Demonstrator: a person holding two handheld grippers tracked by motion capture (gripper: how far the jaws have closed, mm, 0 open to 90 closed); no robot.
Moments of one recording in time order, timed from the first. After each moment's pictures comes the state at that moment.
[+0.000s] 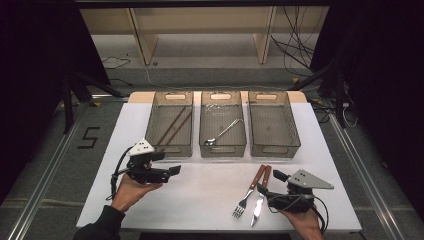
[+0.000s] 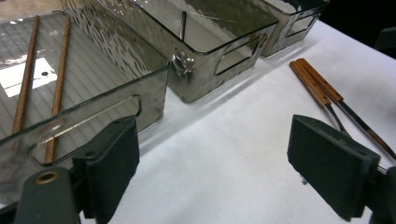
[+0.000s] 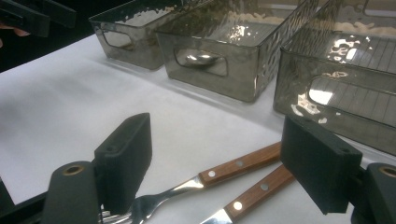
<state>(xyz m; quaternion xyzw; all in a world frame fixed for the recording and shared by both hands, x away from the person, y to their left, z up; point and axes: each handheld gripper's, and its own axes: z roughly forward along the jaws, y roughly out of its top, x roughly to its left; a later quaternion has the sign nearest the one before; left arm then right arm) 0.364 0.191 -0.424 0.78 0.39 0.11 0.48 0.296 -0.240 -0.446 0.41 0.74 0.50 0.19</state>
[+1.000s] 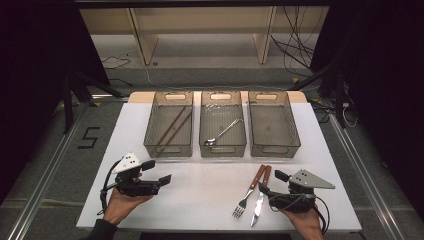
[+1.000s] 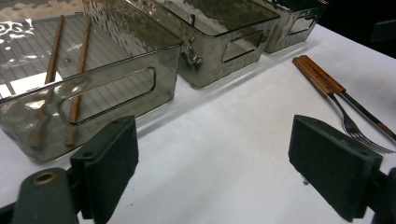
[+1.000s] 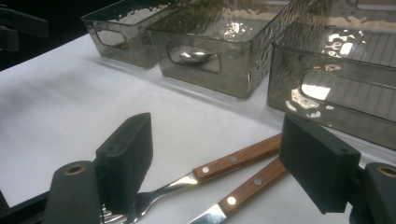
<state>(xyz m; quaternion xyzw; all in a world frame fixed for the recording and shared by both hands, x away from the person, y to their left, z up) 0.336 0.215 -0.442 0.76 0.39 0.13 0.50 0.297 -0.244 -0.448 0.42 0.74 0.49 0.19</state>
